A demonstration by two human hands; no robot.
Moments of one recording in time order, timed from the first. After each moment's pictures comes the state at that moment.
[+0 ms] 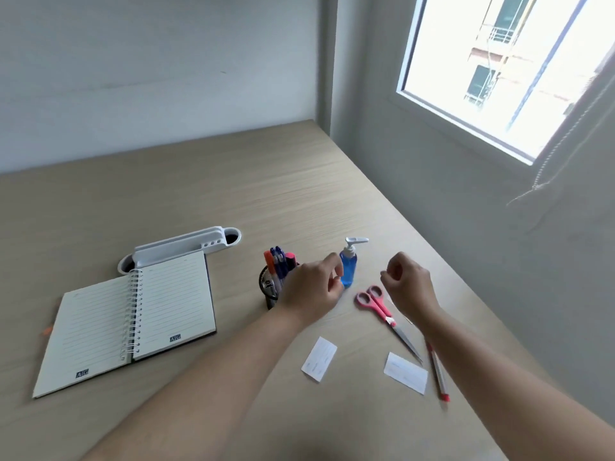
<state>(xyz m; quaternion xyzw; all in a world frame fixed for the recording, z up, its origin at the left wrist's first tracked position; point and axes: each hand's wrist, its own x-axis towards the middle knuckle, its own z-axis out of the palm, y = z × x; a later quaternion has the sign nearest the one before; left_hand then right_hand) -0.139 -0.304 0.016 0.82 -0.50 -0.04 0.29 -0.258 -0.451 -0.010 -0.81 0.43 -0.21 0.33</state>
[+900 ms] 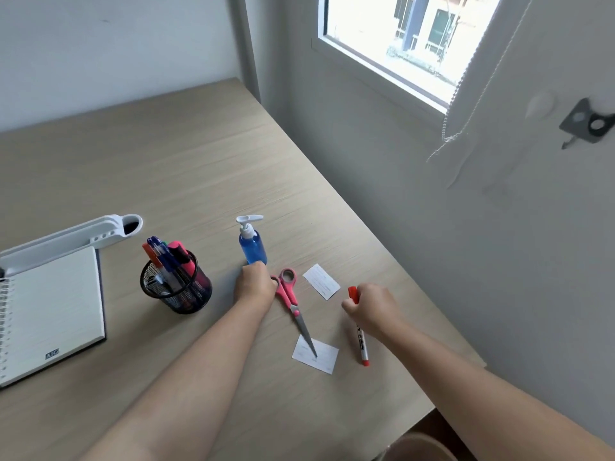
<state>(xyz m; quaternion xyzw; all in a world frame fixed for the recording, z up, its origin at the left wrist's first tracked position) -0.176 -0.415 -0.082 0.94 -0.24 -0.20 0.11 -0.363 -0.506 -0.070 -0.80 0.49 0.04 0.33</state>
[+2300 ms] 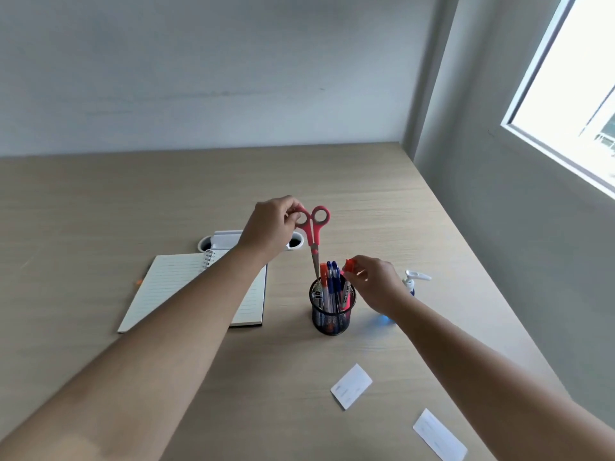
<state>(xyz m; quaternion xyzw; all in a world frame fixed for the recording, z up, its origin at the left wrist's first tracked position) -0.019 -0.241 0.089 0.87 -0.32 0.09 0.36 -0.145 -0.406 0.023 -0.91 0.17 -0.07 0.38</state>
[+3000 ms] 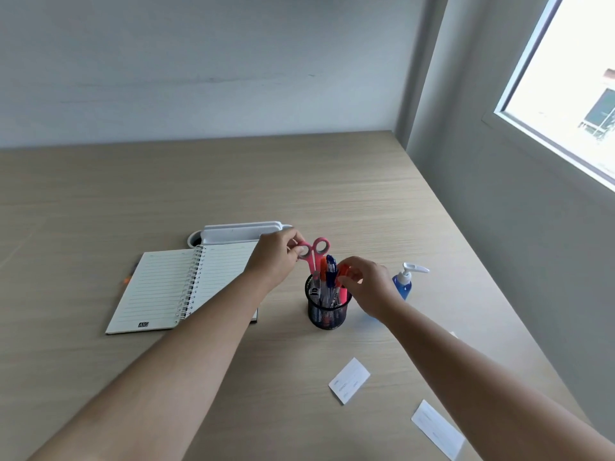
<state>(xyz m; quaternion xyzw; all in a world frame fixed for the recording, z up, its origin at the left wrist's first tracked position) -0.031 -0.244 0.029 0.88 -0.28 -0.05 0.38 -0.145 -0.399 0.002 -0.90 0.19 -0.07 0.39</state>
